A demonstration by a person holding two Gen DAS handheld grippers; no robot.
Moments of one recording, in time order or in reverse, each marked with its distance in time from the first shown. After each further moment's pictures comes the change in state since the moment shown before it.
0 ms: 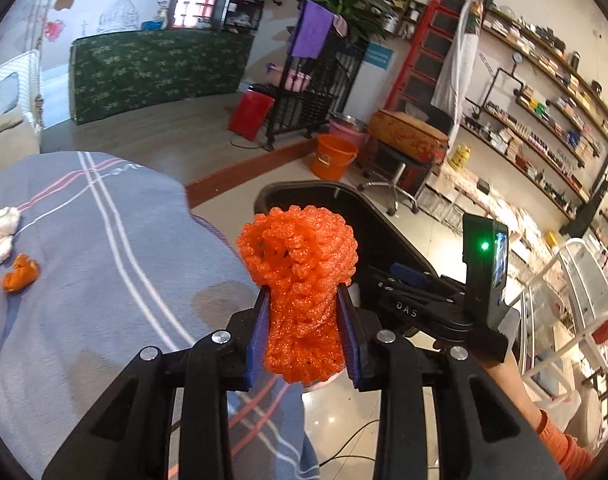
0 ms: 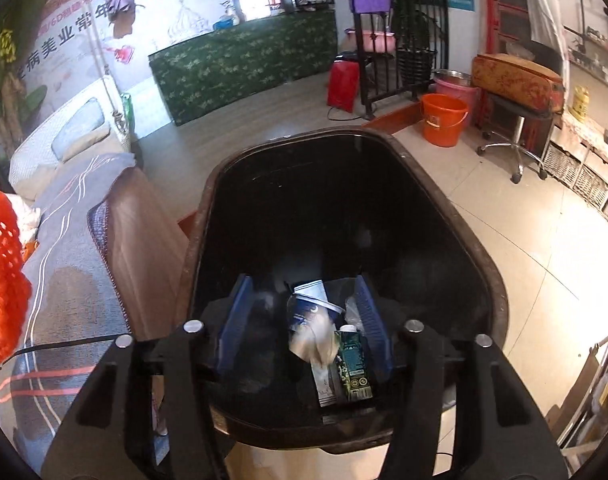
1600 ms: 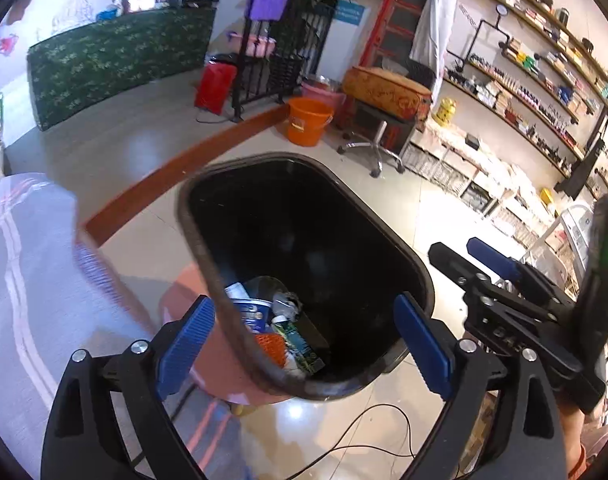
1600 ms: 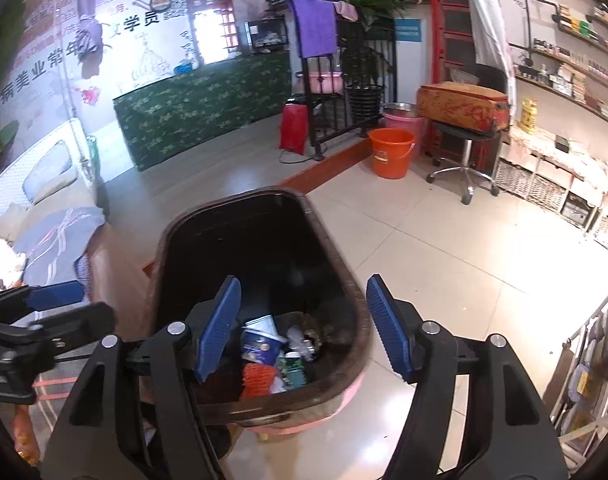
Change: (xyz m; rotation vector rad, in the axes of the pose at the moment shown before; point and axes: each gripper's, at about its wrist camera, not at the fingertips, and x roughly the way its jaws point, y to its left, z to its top) left arm 0.060 -0.042 0.023 0.089 0.120 -0.025; right arm -0.066 -0.040 0.009 0.061 -0.151 -0.121
